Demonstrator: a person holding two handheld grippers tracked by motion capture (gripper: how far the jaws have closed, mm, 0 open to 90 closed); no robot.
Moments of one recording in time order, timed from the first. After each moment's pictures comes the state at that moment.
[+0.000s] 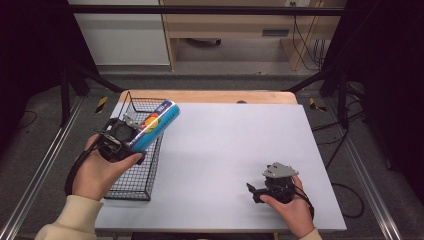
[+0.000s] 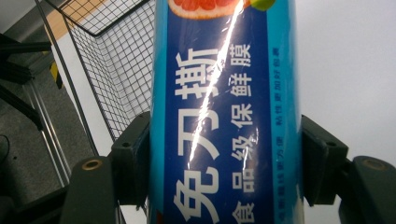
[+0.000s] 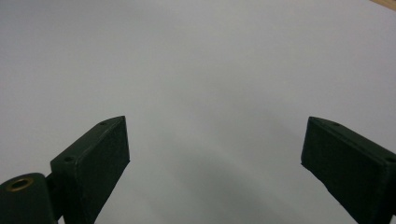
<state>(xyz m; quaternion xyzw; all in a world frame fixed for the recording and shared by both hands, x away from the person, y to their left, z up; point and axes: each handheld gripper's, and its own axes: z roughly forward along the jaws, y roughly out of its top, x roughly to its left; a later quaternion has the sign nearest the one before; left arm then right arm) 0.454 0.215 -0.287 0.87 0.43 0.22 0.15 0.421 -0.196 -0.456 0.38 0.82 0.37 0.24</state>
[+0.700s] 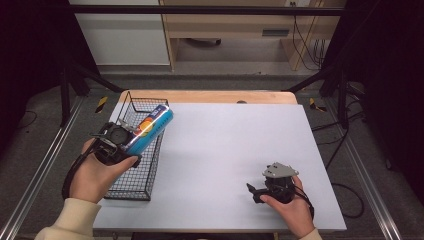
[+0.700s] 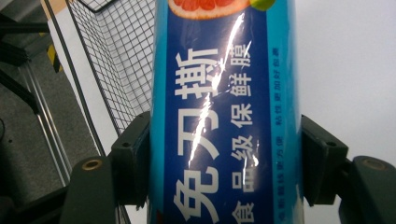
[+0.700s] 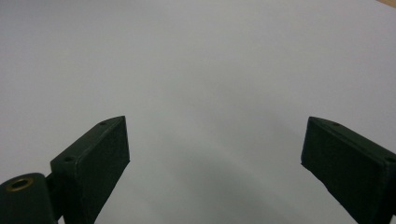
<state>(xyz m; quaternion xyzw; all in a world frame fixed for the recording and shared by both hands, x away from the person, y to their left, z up) 0.453 0.229 -0.300 0.86 0.45 0.21 0.14 0.421 -0.196 -0.457 0.38 0.82 0.37 0.24</state>
